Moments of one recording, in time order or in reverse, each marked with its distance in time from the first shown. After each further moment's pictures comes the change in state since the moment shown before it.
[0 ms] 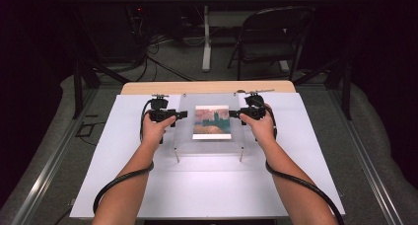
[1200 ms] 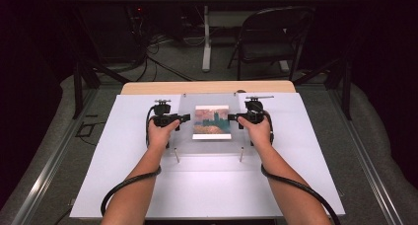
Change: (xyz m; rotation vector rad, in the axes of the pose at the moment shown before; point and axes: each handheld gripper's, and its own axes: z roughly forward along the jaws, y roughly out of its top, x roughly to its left) left arm 0.000 -0.019 0.017 -0.050 0.020 -0.102; right arm -0.005 -0.019 0.015 0.009 -0.020 0.169
